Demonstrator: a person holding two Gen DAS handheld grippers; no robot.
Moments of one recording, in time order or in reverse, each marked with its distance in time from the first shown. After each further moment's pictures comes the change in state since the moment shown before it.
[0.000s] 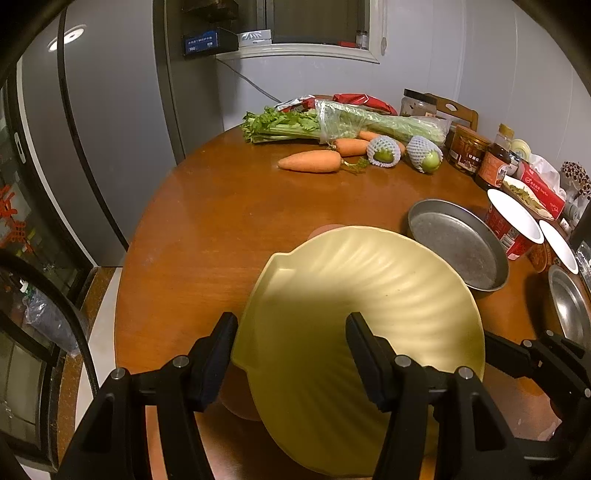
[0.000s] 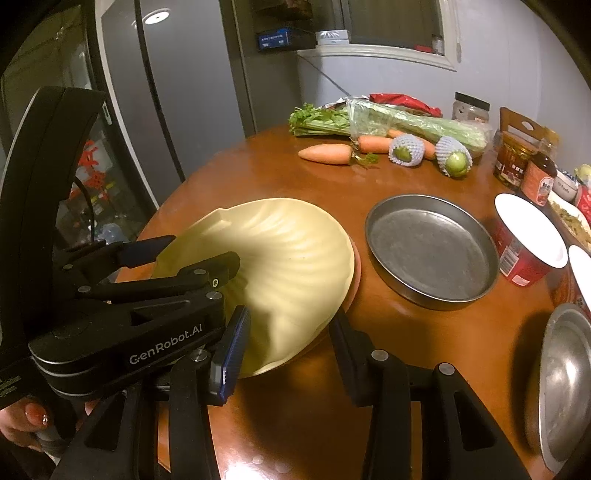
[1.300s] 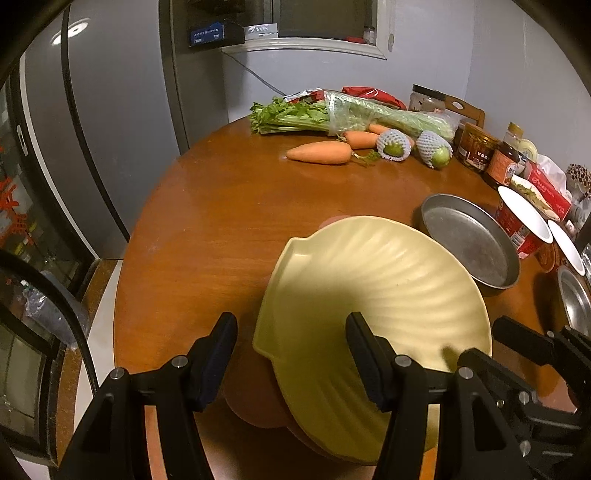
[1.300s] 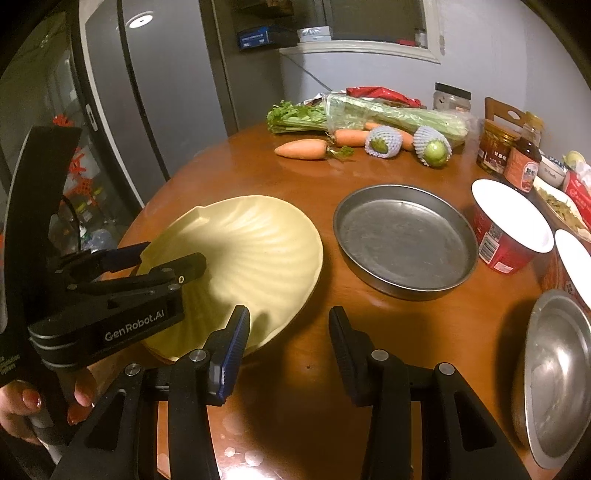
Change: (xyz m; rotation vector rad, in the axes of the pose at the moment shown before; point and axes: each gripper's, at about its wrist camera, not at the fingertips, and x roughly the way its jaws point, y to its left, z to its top) left arm 0.009 0.004 -0.004 -0.012 0.020 0.012; right arm -0.003 -0.017 -0.006 0.049 0.007 -0.037
